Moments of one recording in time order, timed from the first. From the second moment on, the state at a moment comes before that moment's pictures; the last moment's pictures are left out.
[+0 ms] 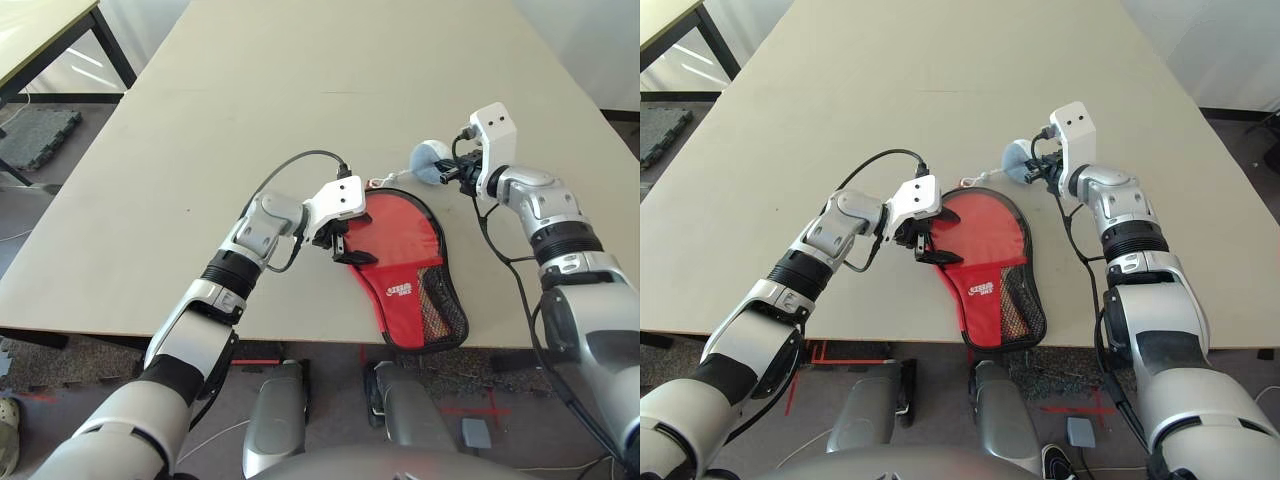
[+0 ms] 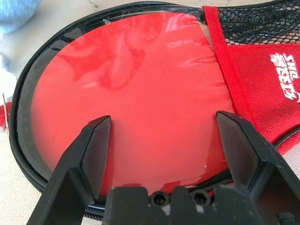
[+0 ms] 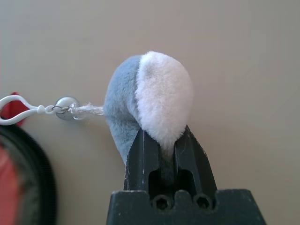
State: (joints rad) left arm -0.78 0.24 -0.34 0.56 0.05 0.13 -1.20; right arm -0.97 -0.50 -0.01 1.04 0.09 0.18 0.62
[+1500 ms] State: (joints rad) left arm -0.87 0.16 -0.38 0.70 0.06 0.07 -1.20; right arm -0.04 -1.09 -0.24 0.16 0.43 0.69 1.15
